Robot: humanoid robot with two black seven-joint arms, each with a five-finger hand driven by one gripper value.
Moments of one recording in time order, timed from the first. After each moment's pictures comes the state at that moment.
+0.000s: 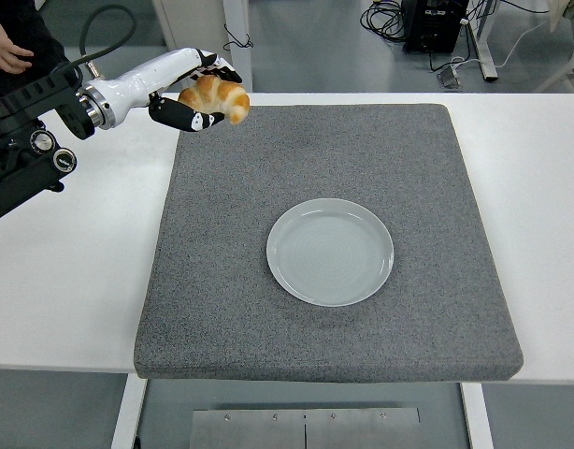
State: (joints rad) left arm -1.15 0.56 -0.31 -1.07 1.21 0.03 -0.22; right arm -0.10 0.00 -0.01 0.13 -0.10 0.02 0.41
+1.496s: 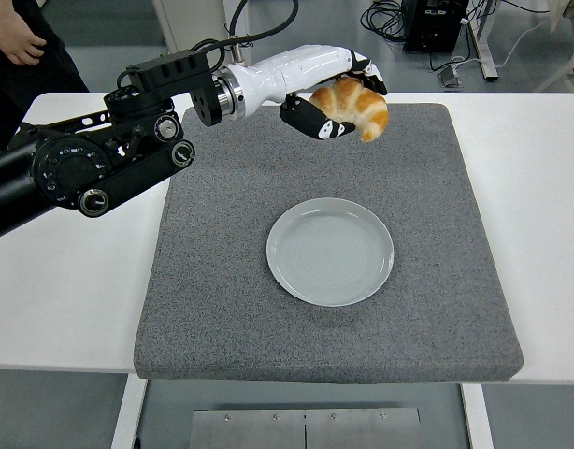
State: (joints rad) left arm -1.26 0.26 -0.32 -1.08 1.37 -0.03 -0.18; right arm -0.10 0.00 -0.01 0.13 -0.10 0.02 0.41
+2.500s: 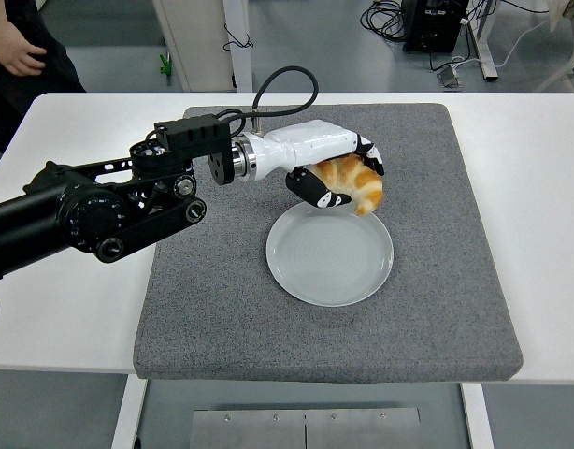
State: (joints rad) left arm -1.17 0.24 -0.20 -1.10 1.45 -0.03 -0.21; right arm -0.10 0.00 -0.01 0.13 -0.10 0.02 0.41
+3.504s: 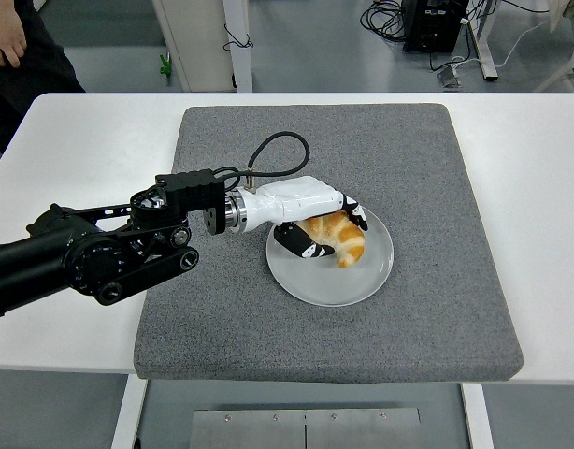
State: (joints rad) left arm -1.06 0.24 -0.15 -1.10 1.55 0.04 -0.28; right arm -0.10 0.00 -0.01 0.13 -0.10 0.02 0.41
